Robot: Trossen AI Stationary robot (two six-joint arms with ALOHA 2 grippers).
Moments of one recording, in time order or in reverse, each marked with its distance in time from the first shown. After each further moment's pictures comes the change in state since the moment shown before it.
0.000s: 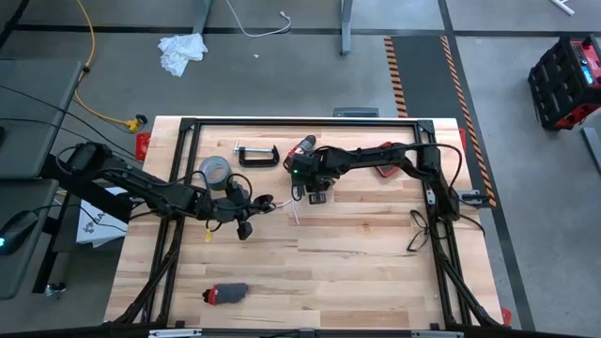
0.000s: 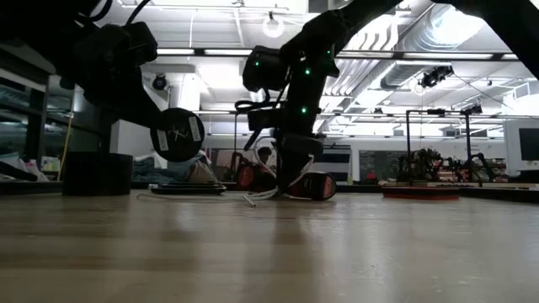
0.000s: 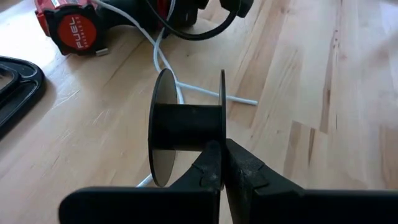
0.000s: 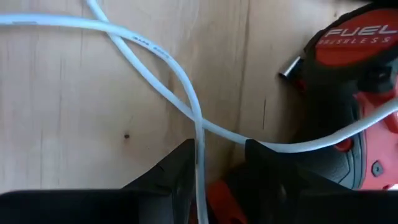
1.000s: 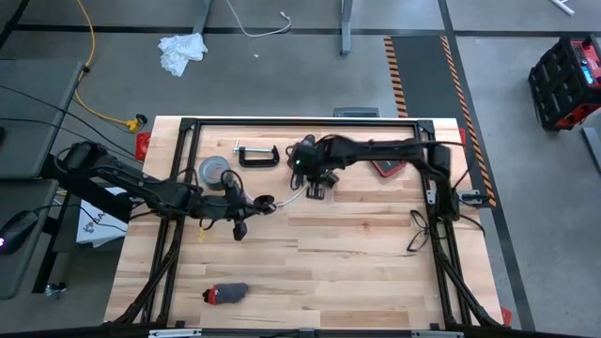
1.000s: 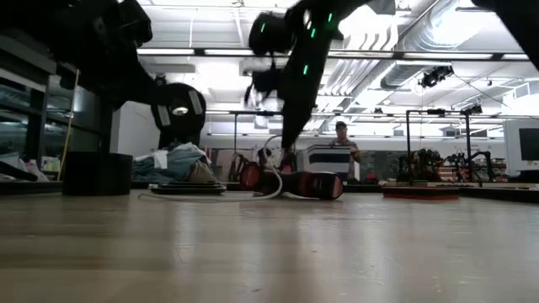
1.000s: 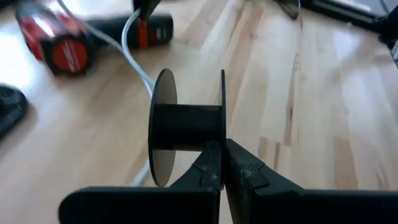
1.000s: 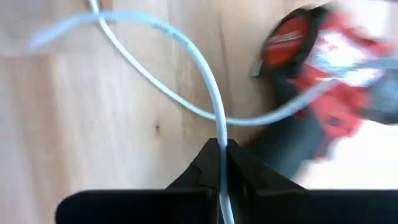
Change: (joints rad) left arm -0.008 -0.099 0.001 0.015 0.027 0.039; right arm -0.003 -0.101 0.126 -0.230 -0.059 0.249
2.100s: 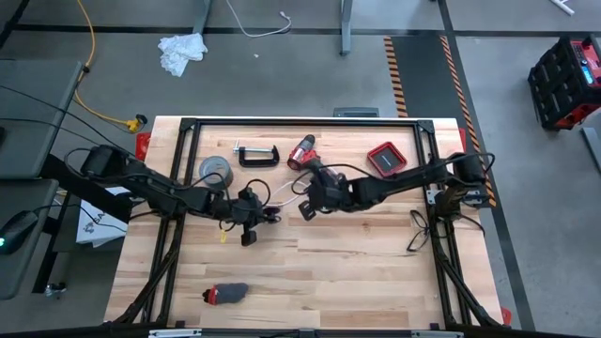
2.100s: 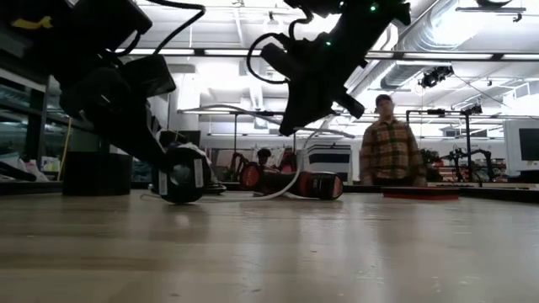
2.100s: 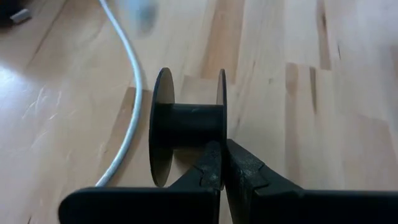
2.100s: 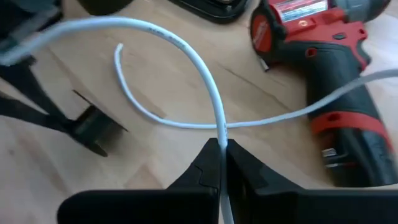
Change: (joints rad) left arm 0.093 0.333 -0.001 0.129 0.217 0.179; right arm 0.282 -0.241 -0.480 0.572 0.370 0.936
